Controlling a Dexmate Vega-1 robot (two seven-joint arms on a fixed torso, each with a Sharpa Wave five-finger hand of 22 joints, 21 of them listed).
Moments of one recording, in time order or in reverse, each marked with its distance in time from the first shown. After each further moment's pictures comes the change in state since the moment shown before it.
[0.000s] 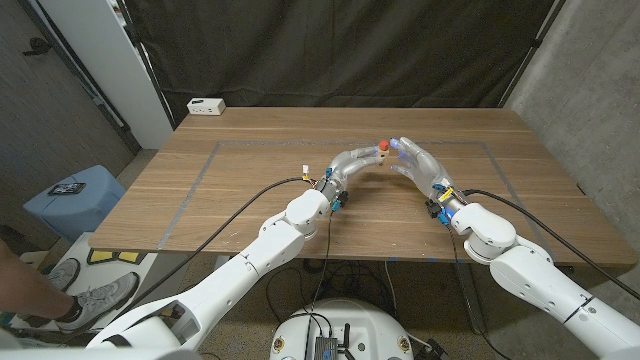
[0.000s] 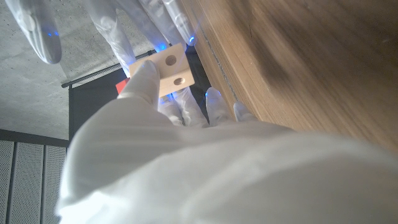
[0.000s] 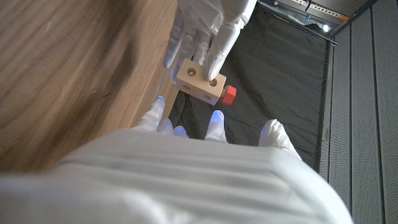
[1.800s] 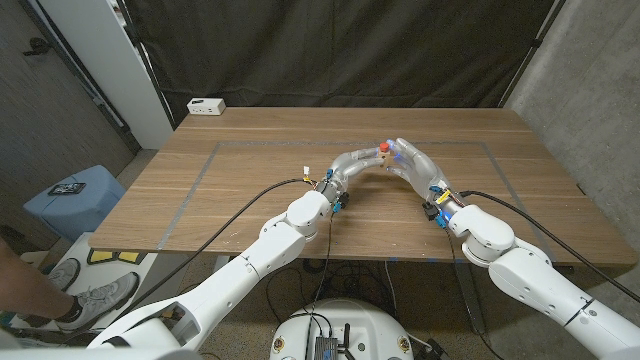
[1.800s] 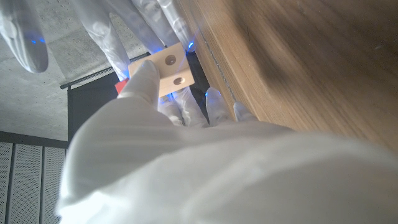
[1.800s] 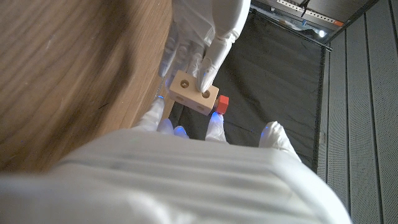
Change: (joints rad) left arm 0.005 -0.002 0.002 -0.003 0.007 0.006 0.008; left_hand 0.003 -0.003 -0.005 0.003 -0.002 0.000 0.005 0.000 0.000 -0.001 0.001 0.002 0.000 0.000 0.000 0.000 0.000 0.000 0.000 0.000 0.000; right arm -0.012 -0.009 -0.013 -0.027 -0.005 -0.002 -0.006; right_hand -0.017 0.007 -0.006 0.006 0.000 0.004 0.004 0.007 0.000 0.000 0.000 0.000 0.000 0.000 0.000 0.000 0.000 -0.005 0.005 0.001 0.000
